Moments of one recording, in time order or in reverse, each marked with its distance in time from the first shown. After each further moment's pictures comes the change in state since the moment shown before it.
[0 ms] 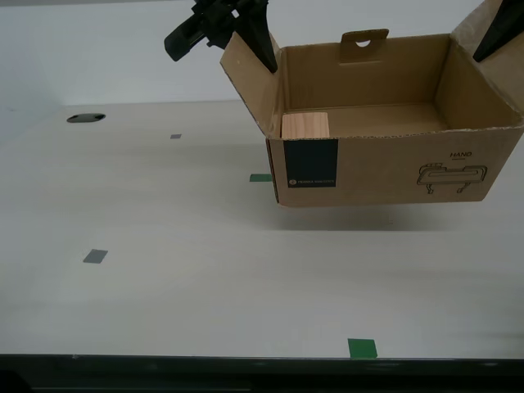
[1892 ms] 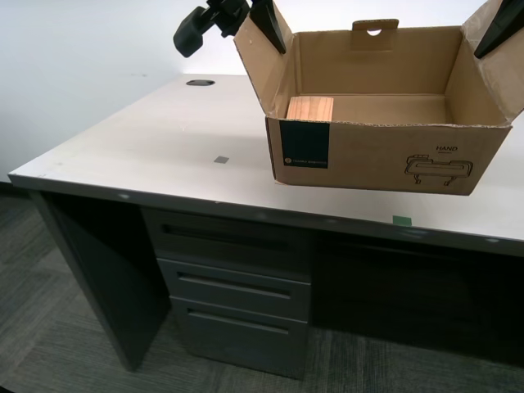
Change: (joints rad) arm 0 0.001 -0.005 0.000 0.022 0.007 0.044; arm 1 0.003 -0.014 -0.027 0.206 -0.069 -0.271
